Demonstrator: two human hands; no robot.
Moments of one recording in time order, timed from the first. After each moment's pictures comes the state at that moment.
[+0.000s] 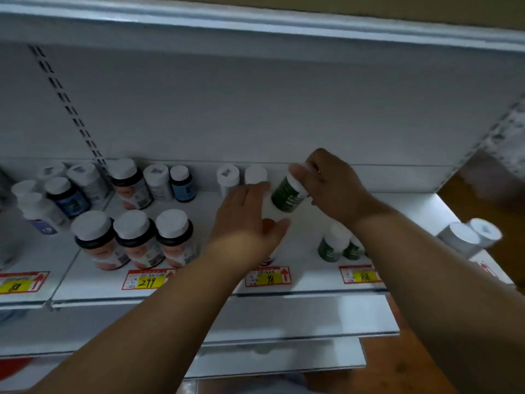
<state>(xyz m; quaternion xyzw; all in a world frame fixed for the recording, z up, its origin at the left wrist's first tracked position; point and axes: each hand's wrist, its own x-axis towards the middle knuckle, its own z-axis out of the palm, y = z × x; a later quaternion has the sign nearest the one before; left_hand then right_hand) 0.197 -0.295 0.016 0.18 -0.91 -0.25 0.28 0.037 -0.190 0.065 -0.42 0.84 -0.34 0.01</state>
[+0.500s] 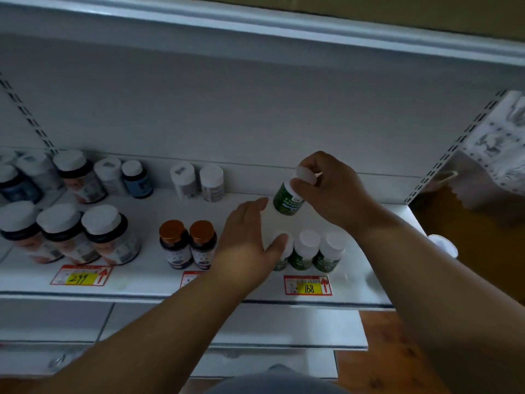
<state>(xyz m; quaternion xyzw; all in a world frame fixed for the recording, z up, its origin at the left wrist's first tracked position) 0.123 -0.197 -0.015 0.21 -0.88 -0.31 0.30 -0.039 -0.105 0.070 -0.42 0.83 -0.37 0.05</state>
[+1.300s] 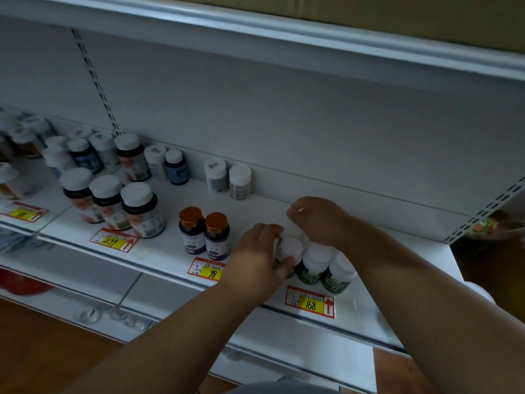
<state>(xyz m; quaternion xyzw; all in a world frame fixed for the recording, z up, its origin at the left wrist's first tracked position) 0.122 -0.165 -0.026 0.25 -0.89 -0.22 0.30 -0.063 -0.144 0.017 -0.50 0.83 -0.15 0.21</state>
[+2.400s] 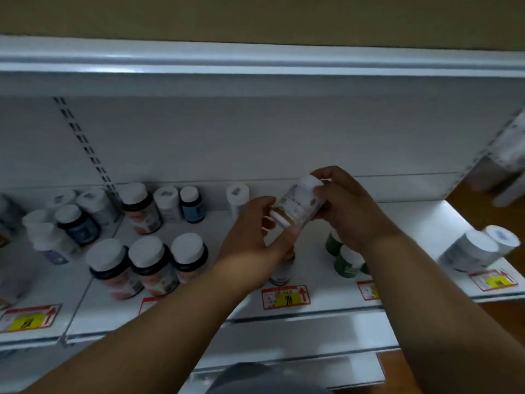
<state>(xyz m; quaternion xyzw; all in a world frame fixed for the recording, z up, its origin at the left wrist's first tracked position) 0.213 -0.312 0.037 0.18 -0.83 -0.49 0.19 0.058 -0.196 0.059 -0.31 0.64 -0.66 0.24</state>
